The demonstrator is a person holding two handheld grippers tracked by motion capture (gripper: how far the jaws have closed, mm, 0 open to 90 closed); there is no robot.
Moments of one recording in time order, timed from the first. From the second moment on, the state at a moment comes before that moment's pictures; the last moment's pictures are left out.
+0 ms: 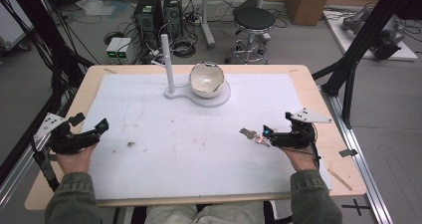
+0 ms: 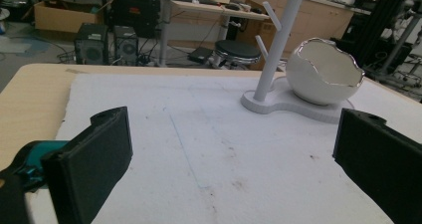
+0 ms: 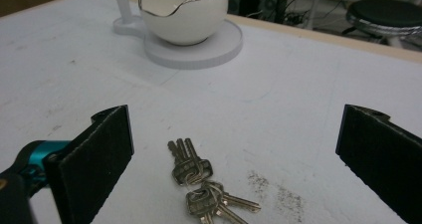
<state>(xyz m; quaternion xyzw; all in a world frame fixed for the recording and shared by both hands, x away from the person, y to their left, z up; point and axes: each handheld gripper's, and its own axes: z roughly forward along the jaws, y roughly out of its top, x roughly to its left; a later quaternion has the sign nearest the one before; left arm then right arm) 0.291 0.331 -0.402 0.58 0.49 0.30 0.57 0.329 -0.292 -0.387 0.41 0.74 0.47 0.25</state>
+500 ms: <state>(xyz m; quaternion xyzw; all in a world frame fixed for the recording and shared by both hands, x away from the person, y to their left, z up) 0.291 0.334 -0.403 0.58 0.50 0.30 0.57 0.356 -0.270 -0.369 0.38 0.79 0.43 0.22</state>
